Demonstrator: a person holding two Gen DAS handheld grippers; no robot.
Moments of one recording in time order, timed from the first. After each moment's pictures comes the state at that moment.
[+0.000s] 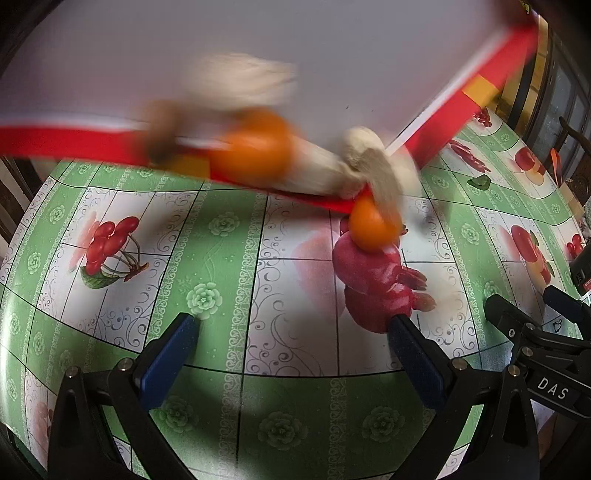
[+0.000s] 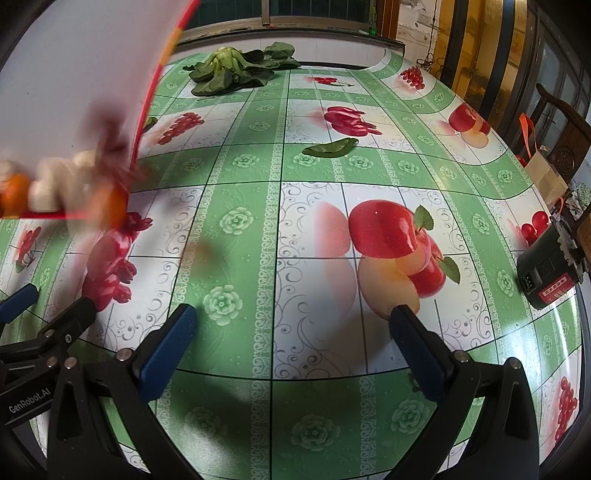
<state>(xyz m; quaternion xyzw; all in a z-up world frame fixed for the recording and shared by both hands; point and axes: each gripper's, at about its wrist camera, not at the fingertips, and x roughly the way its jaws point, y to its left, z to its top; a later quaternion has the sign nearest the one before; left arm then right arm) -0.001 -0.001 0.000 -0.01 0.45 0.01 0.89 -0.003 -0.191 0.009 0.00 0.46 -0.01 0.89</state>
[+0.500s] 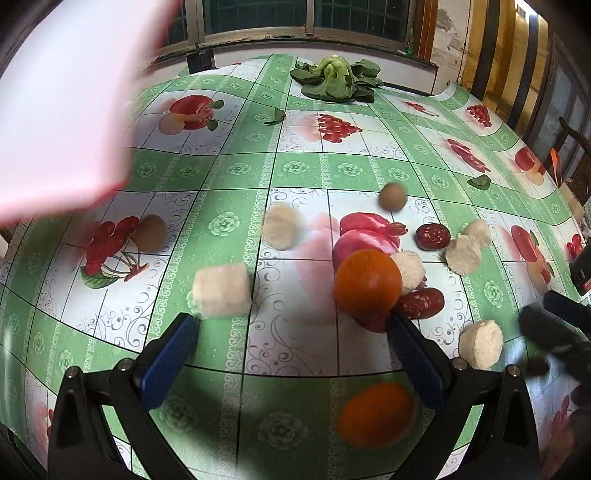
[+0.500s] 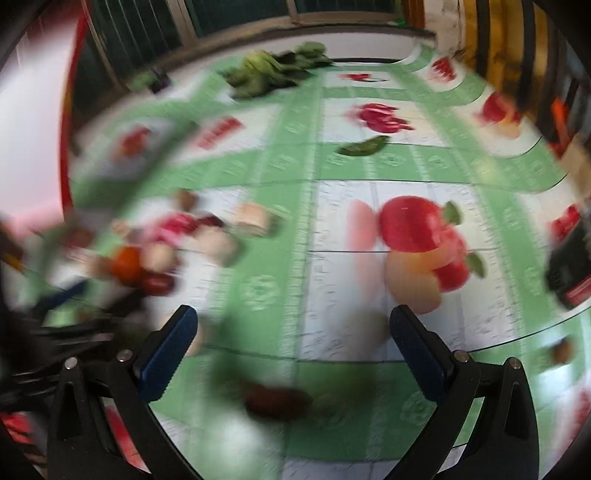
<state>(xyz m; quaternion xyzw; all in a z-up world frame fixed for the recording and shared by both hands) 0.000 0.000 0.000 -0.01 0.45 0.01 0.89 -0.012 -0.214 0.021 0.08 0.46 0.11 0.88</state>
